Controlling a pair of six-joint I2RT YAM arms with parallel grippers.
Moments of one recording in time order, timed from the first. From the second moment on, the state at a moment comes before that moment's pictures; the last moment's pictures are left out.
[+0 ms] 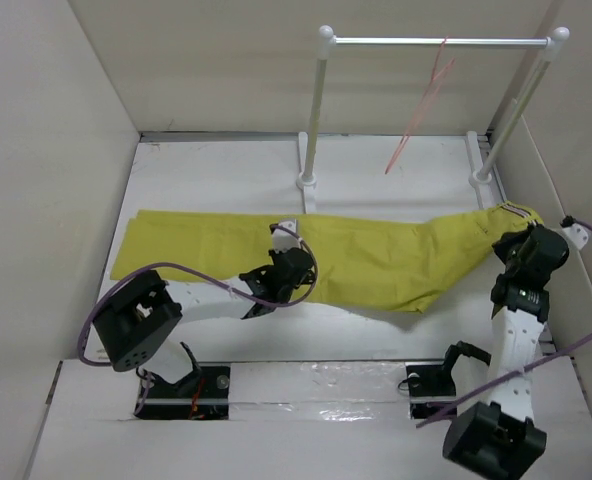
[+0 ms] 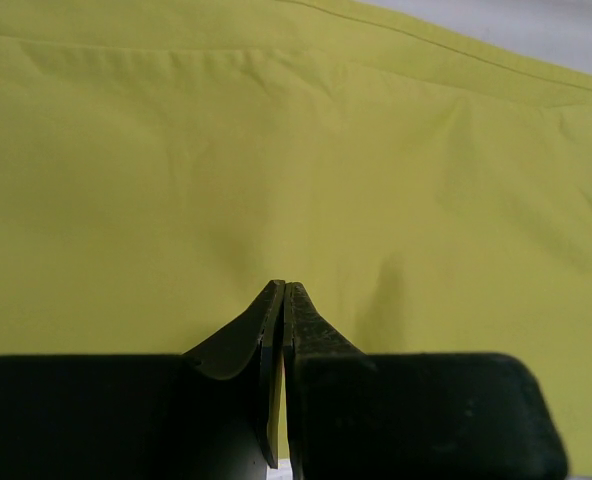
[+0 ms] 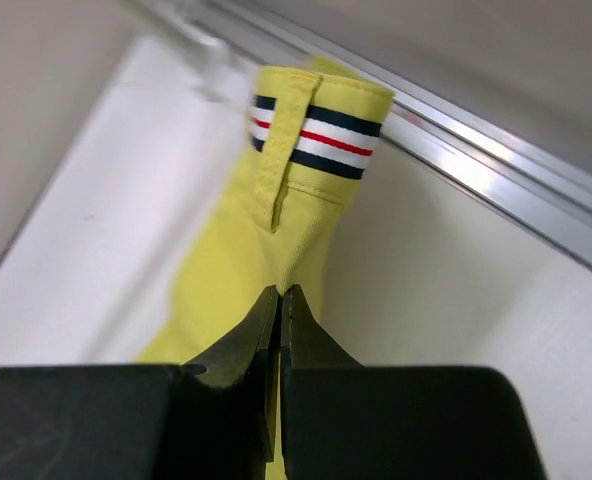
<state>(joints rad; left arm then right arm) -0.96 1.46 0.66 0.19 -0.59 -0.75 -0.54 0.77 0.56 -0.17 0.06 0.57</state>
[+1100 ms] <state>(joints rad) -1.10 1.54 0.50 0.32 -0.61 -0.93 1.00 1.09 1.25 -0.29 0.41 0.47</state>
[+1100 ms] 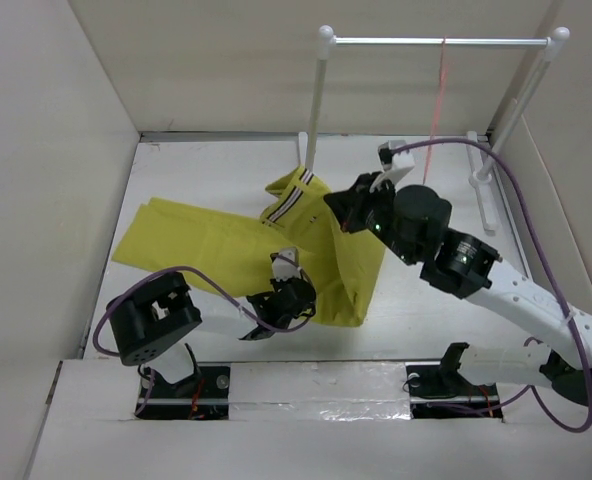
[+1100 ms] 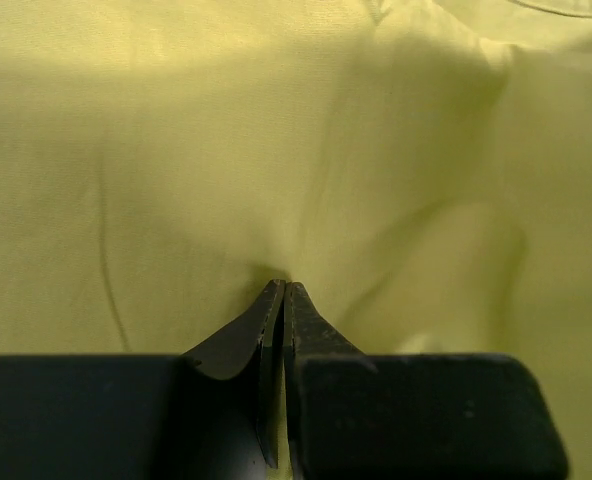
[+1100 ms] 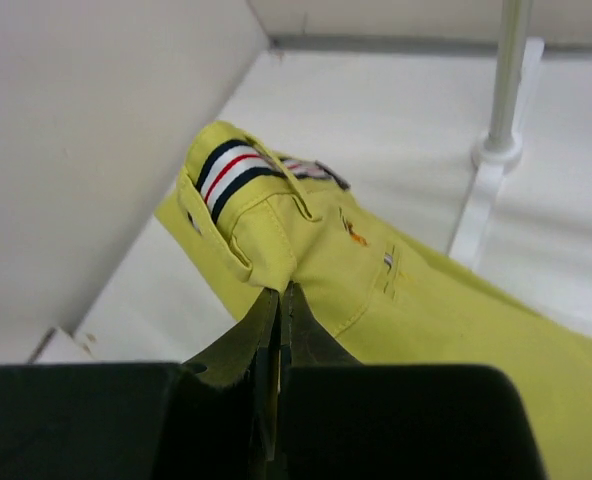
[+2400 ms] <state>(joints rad) -1.26 0.57 0.68 -0.11 -0.98 -0.85 0.92 1.29 1.57 -0.15 0.33 0.40</state>
